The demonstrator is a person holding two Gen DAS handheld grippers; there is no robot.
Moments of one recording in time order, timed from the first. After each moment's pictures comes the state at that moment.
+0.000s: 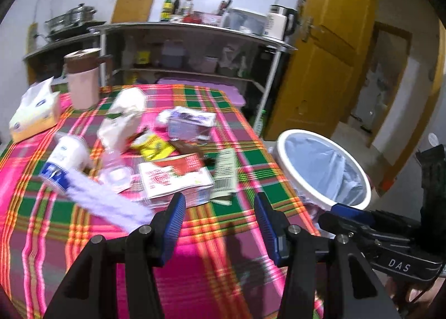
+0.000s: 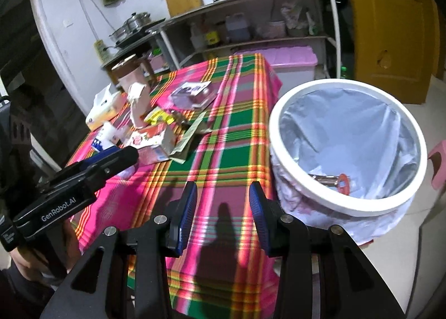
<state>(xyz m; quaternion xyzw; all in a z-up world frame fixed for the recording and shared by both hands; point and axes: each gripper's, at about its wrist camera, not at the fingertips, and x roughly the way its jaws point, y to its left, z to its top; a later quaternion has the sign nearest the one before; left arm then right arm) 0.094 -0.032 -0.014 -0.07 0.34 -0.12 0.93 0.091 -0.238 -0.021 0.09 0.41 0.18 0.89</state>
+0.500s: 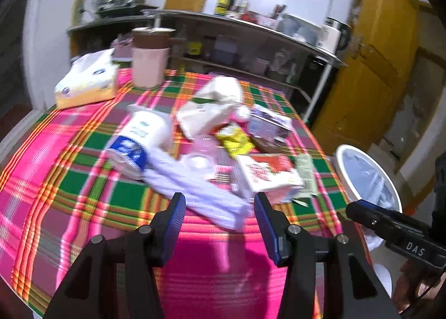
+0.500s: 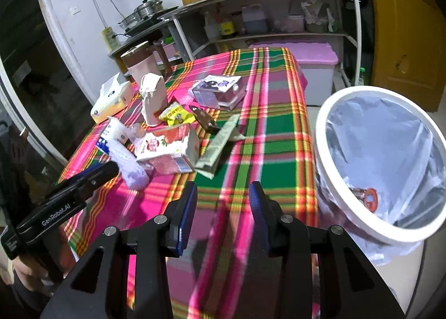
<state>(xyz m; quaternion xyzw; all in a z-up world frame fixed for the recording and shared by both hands) 0.099 0.047 -0.030 -0.12 0.36 -0.01 0.93 0.127 -0.189 -0.026 0.07 0.42 0.20 0.88</state>
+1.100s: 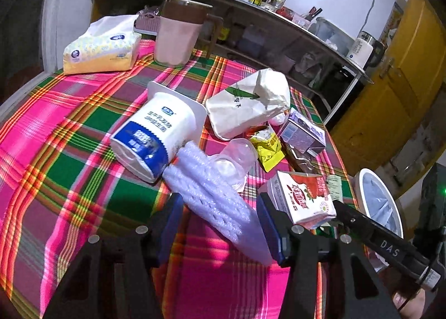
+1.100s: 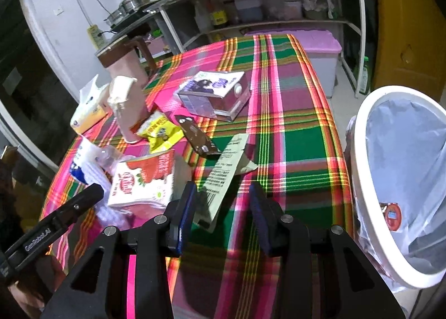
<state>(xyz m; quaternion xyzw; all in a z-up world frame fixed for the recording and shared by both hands) 0.140 0.069 -0.054 -0.19 0.39 0.02 0.90 0.192 -0.157 -0.053 0.08 0.45 0.18 0.87</state>
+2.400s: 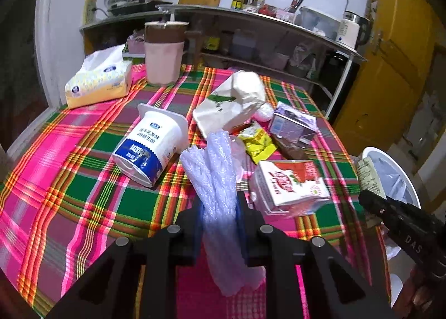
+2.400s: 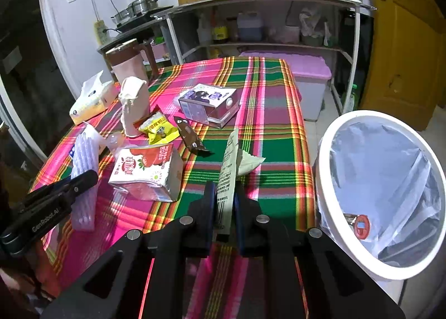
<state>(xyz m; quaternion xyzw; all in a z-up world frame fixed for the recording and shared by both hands) 0.117 0.039 -0.035 -0.10 0.37 0.03 0.92 0.154 -0.169 -0.030 0.03 0.40 0.17 0.90</state>
